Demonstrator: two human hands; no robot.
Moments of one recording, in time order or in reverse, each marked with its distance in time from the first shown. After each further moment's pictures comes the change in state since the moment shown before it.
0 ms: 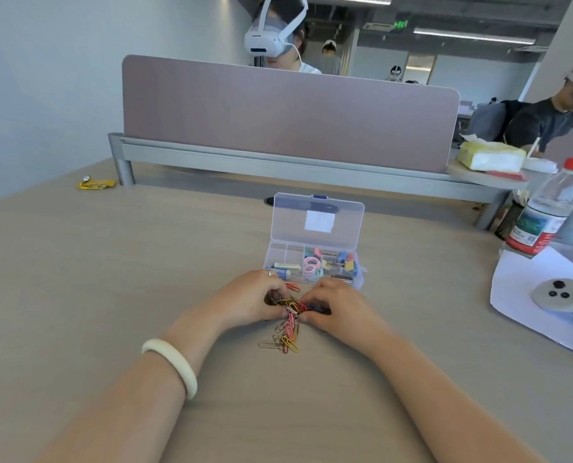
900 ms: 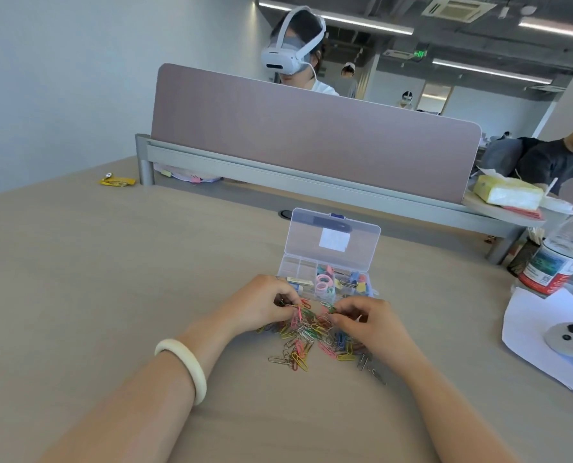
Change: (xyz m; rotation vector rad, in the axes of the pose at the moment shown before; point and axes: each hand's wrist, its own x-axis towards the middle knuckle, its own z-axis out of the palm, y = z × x) left_hand -0.003 -0.002 -0.005 -0.236 0.157 -0.016; right_hand -0.011 -0.001 -0.022 0.445 0.141 0.170
